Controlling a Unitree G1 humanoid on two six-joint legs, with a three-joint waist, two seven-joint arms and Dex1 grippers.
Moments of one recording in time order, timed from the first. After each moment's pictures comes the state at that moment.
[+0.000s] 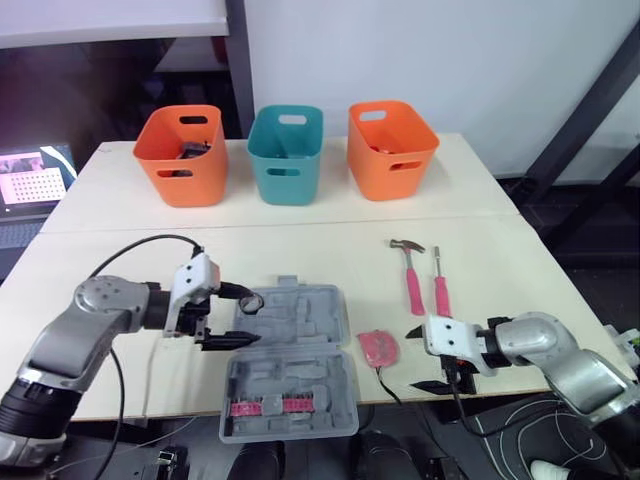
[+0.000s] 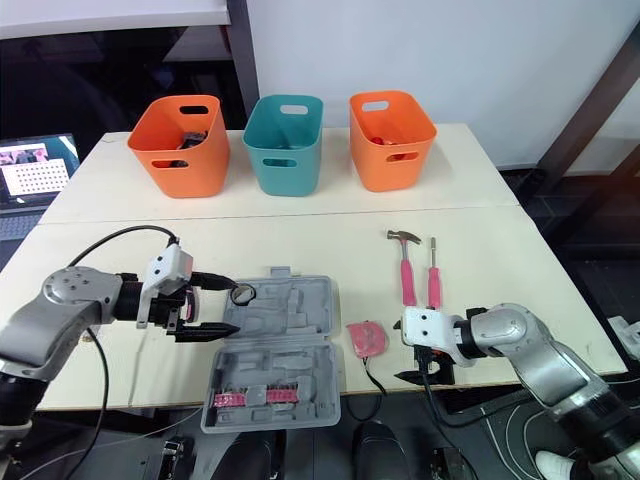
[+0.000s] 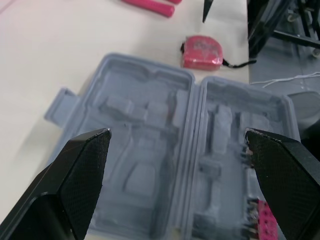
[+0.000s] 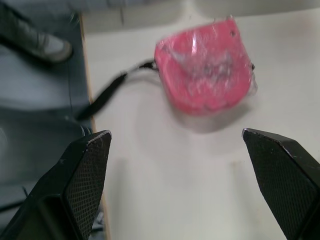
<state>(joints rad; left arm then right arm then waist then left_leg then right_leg) -0.24 0.88 -0.02 -0.19 -0.44 0.47 -1.24 -0.24 -0.93 0.31 -0.03 0.07 0.09 1.12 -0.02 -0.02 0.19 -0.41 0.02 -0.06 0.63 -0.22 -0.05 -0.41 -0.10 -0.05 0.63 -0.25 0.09</state>
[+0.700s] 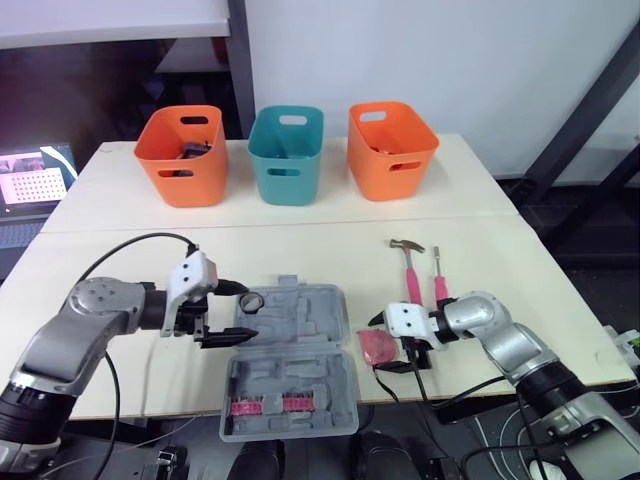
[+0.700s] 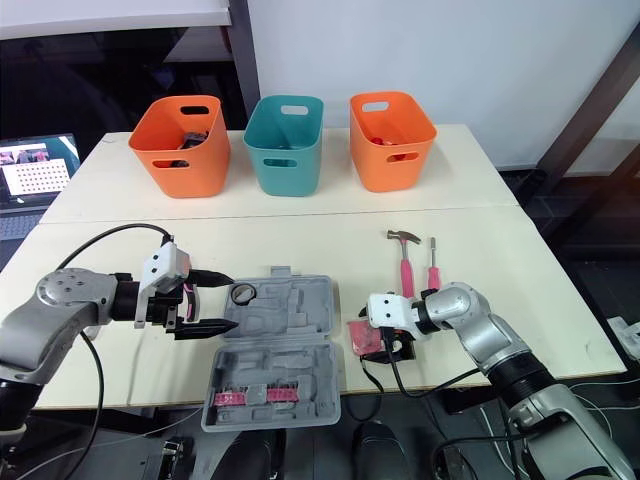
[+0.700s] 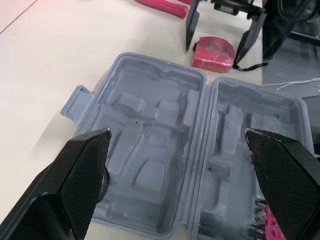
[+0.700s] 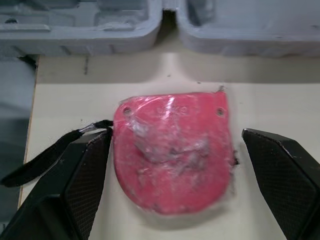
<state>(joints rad) -0.27 0.88 -0.01 -0.22 -0.45 0.49 -1.17 -0.45 -0.69 0.41 0.27 -0.04 -0.01 1.22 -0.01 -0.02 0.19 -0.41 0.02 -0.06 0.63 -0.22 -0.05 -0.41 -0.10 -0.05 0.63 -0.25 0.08</state>
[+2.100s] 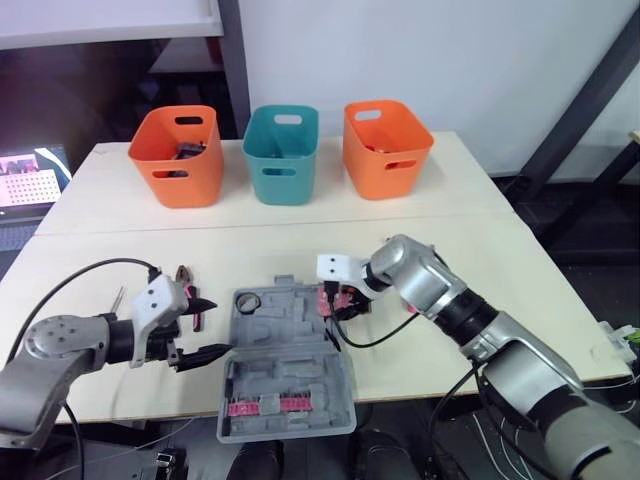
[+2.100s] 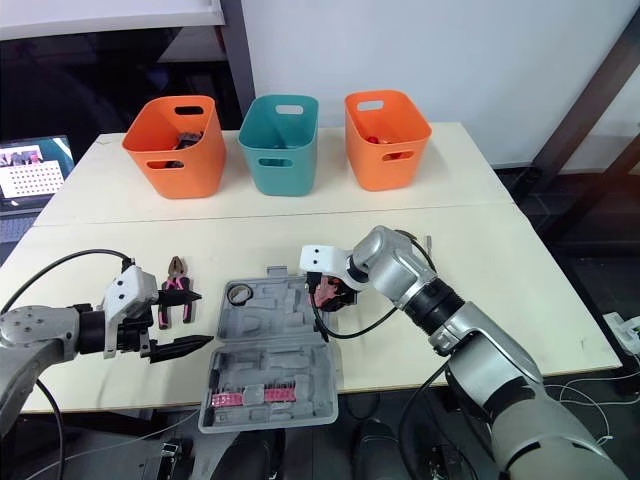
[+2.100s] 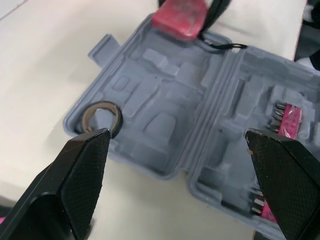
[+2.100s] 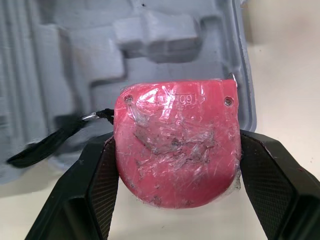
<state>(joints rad) 0.05 0.90 0.19 -0.35 -0.45 0.47 -1.04 -0.94 -0.39 0.67 0.41 -0.21 0.57 1.13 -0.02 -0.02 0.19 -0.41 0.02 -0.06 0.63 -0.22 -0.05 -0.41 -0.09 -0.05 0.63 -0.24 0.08</state>
